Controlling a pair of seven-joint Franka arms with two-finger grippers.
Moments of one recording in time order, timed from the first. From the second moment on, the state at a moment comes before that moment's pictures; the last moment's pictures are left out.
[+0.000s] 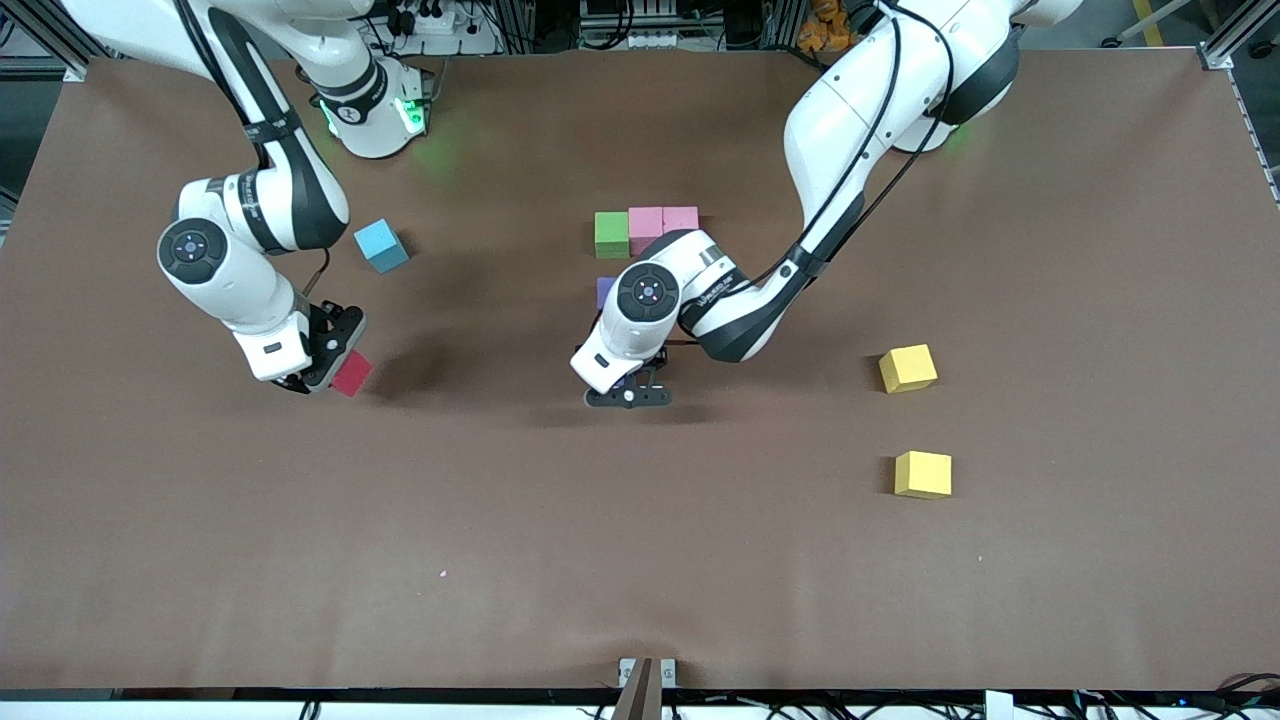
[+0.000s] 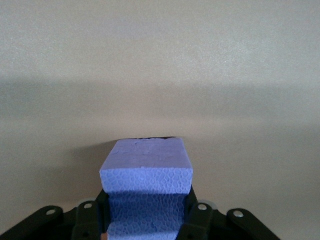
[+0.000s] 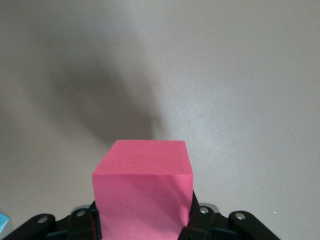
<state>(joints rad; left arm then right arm) -0.52 0.98 -0.39 -1.24 0.18 2.24 -0.90 -0.06 0.18 0.15 -2.28 -0.14 2.48 -0.95</state>
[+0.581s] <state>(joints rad) -0.52 0.97 -0.39 -1.24 0.18 2.24 -0.89 -0.06 0.18 0.15 -2.28 -0.14 2.48 -0.95</state>
